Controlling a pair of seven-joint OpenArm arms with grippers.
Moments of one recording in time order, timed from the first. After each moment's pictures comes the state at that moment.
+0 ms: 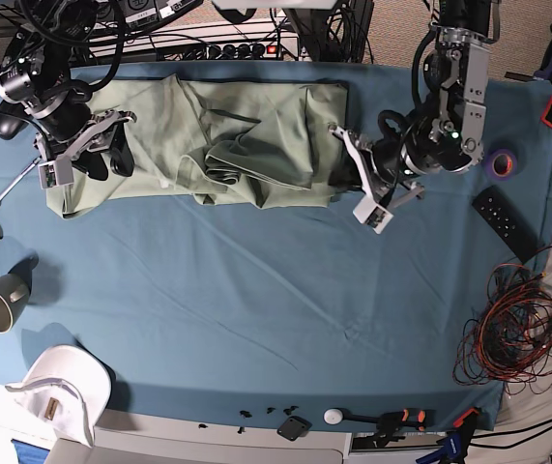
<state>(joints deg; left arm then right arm) 6.1 -8.7 6.0 102.4 -29.6 -26.2 56.9 -17.5 7.3 39.5 115.0 41.0 39.8 -64.3</state>
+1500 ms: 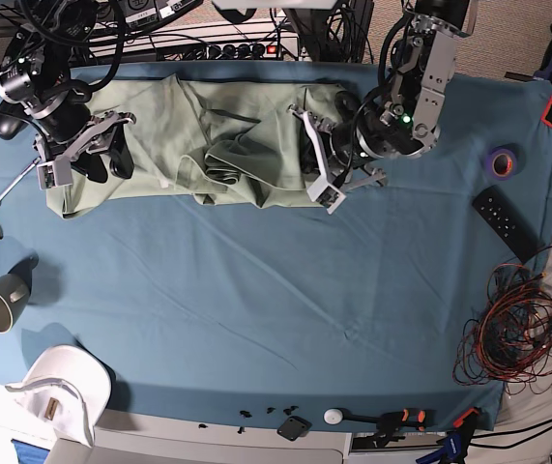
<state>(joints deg) 7.4 -5.3 16.0 100.3 -20.4 -22.4 52.5 -17.5 7.3 39.5 115.0 41.0 39.8 -63.2</state>
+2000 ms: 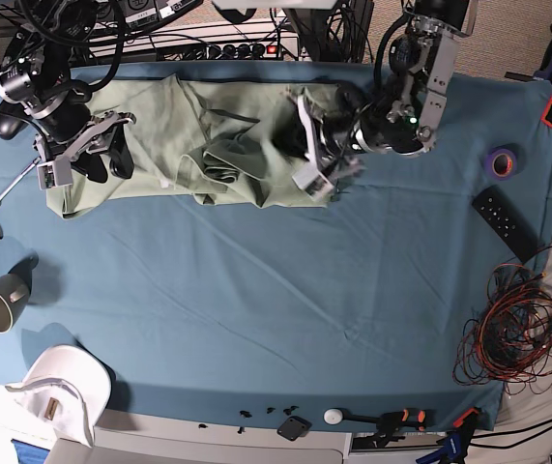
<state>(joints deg) 7.4 -5.3 16.0 99.3 -36.4 -33.7 55.7 -17.5 7.3 39.5 115.0 41.0 39.8 -63.2</state>
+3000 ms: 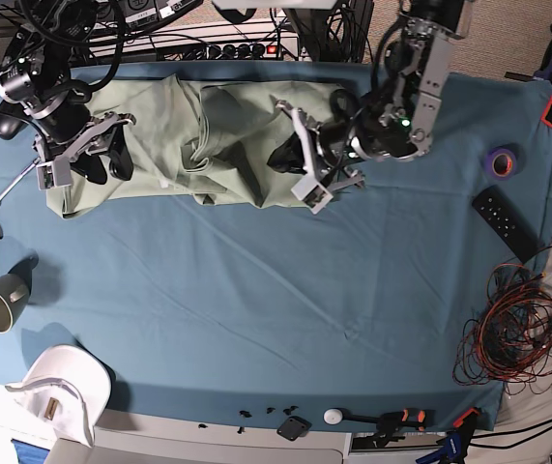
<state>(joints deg) 6.6 -2.8 16.0 99.2 -27.6 -29.8 50.4 -17.5 7.3 39.5 115.0 41.0 39.8 -62.3</state>
